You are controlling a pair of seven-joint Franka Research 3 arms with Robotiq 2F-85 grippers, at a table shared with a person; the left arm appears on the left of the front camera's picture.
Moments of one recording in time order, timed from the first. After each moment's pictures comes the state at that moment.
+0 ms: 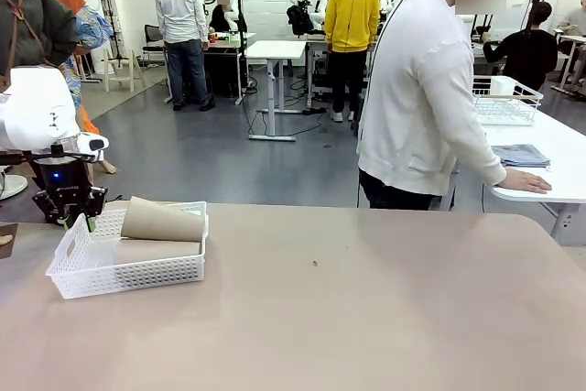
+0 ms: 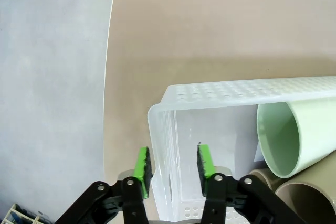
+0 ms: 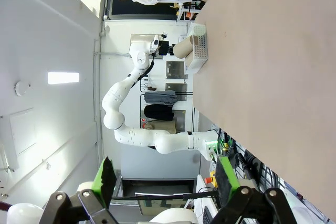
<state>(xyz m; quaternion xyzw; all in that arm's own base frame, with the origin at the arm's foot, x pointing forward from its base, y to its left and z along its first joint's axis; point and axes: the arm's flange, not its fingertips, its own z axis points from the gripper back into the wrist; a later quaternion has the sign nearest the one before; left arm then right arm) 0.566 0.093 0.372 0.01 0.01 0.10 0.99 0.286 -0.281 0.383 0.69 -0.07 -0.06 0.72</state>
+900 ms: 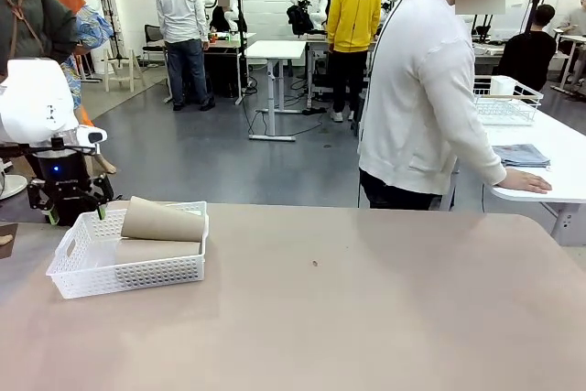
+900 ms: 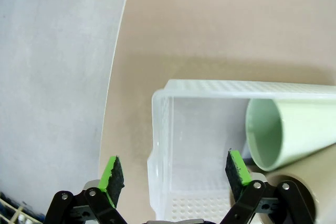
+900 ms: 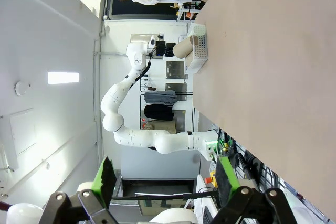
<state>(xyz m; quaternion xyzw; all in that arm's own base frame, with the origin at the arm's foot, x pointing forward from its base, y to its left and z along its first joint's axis) 0.560 0.088 0.398 0.01 -0.01 0.15 0.99 0.286 -0.281 0.383 0.69 -0.07 -0.05 0.72</state>
